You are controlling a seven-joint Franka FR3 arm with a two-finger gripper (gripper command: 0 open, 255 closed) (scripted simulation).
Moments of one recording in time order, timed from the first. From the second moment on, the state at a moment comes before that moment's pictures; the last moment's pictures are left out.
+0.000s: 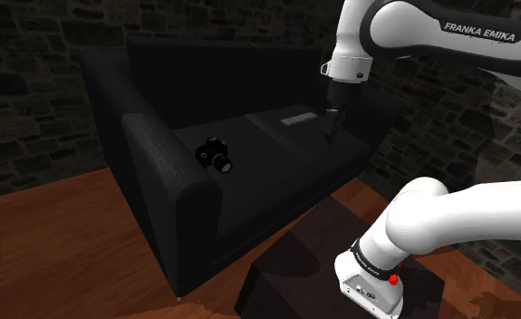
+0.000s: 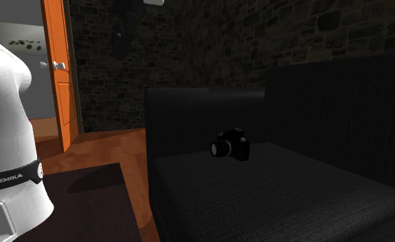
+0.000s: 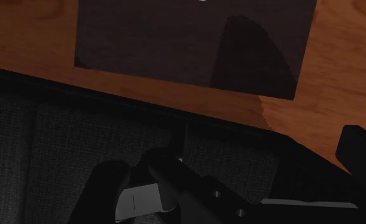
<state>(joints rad) 0.01 -0.75 0.07 -2.41 0.10 1.43 -0.09</state>
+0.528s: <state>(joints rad) 0.00 -0.56 0.09 -2.40 0.11 1.62 -0.08</state>
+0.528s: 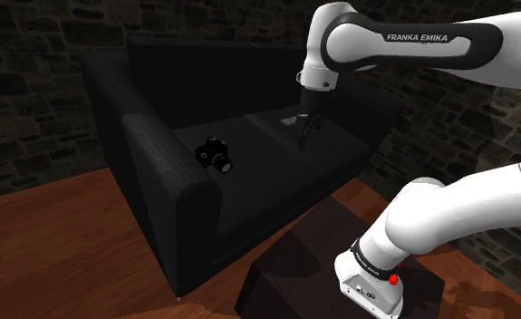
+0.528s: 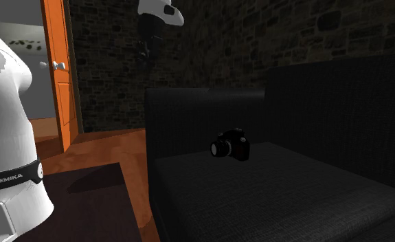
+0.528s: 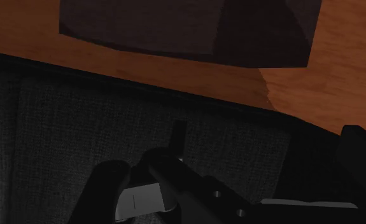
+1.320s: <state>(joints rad) -0.01 -0.11 0.11 -2.22 0.10 1.92 -0.05</state>
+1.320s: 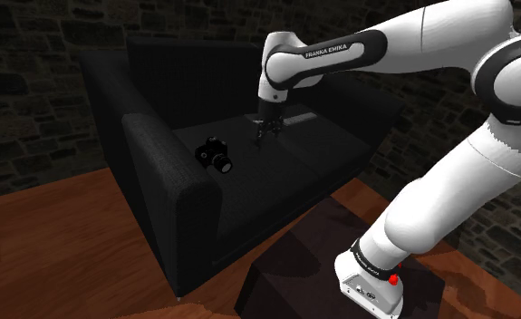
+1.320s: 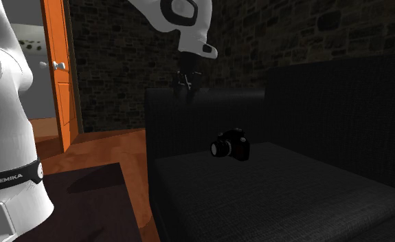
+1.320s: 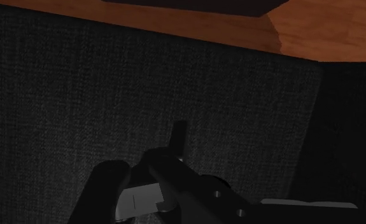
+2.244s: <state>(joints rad) -0.01 0.43 0.10 -1.76 0.07 2.04 0.00</state>
